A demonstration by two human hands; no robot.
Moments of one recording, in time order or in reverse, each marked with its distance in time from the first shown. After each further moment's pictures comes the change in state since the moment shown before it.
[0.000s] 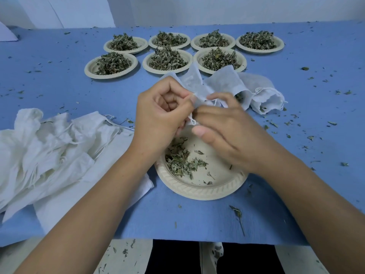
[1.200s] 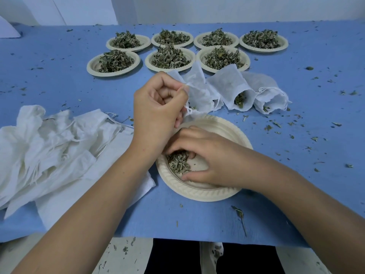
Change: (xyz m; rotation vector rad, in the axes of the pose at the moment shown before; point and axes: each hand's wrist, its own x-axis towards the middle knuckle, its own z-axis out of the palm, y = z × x) left_hand 0.003 0.000 0.001 -0.016 0.138 -0.053; right_hand -0.002 -0.014 0.020 0.308 -0.403 0.140
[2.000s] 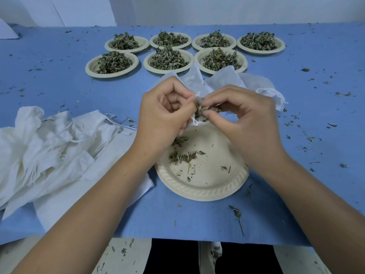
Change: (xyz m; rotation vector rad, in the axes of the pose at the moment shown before) left_hand -0.002 -0.003 0.000 -0.003 -0.181 0.072; right_hand -0.004 0.009 -0.021 0.148 0.836 -0.038
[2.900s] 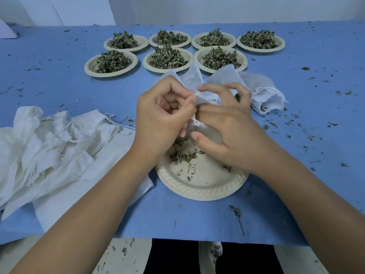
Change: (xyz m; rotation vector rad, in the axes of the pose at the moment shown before) left_hand -0.005 0.003 0.000 0.053 0.038 0.078; right_hand -0.002 0.000 0.001 -0.571 -0.389 -0.195
